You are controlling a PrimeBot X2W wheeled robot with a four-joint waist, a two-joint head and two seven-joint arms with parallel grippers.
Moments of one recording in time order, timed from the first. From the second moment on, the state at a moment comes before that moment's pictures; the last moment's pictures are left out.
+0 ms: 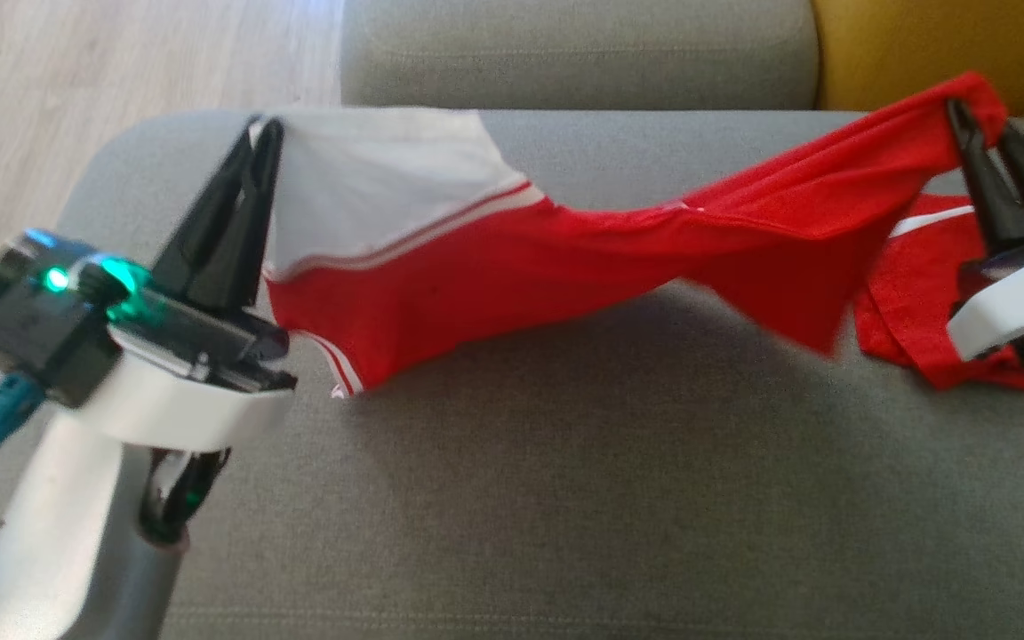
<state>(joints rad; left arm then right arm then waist) -0.32 0.29 -0.28 -0.12 -0.32 -0.13 -0.24 -0.36 -0.45 0.14 -0.03 0.20 0.13 0.16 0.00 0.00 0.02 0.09</state>
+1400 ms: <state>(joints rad) -1.73 0.50 -0.44 0.55 -0.44 -0.13 -0.26 -1.54 -0.25 0.18 0.63 -0.01 0.13 0.00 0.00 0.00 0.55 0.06</state>
